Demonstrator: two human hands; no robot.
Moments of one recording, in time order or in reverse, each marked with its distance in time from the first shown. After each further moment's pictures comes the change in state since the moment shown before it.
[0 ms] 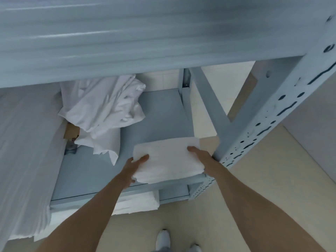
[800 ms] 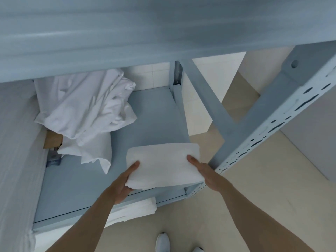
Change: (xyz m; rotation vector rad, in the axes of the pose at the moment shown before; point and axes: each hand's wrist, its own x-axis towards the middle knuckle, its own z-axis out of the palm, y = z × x) left_hand 0.048 -0.031 -0.034 -0.249 -0.397 -0.057; right_hand 0.001 0.043 0.006 0.111 -0.104 -0.058
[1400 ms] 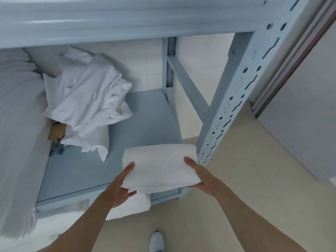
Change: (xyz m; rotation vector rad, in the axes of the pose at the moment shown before) left_hand -0.072 -0.057 0.028 -0.077 -0.010 -0.004; right_hand -0.090 0.045 -0.012 0.140 -0.075 -0.017
